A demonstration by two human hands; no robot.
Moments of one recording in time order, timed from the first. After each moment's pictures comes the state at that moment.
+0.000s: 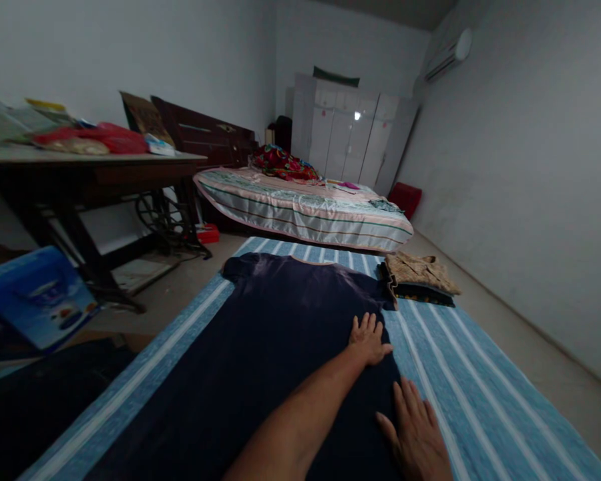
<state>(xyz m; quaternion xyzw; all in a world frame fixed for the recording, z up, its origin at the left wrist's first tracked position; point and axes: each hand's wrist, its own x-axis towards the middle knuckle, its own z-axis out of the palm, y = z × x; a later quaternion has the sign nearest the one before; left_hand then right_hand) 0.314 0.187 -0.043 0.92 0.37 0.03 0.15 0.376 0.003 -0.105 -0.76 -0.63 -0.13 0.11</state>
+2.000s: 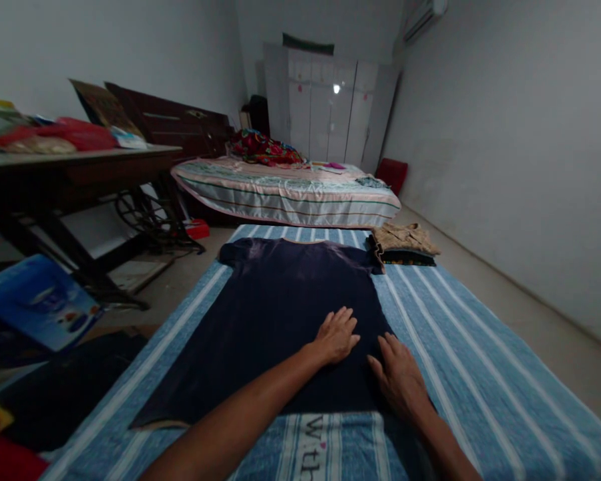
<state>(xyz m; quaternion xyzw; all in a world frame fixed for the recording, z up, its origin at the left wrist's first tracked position) 0.210 0.111 -0.022 0.94 0.31 0.02 0.13 0.344 -0.017 -0.053 -0.77 -0.62 -0.02 0.18</state>
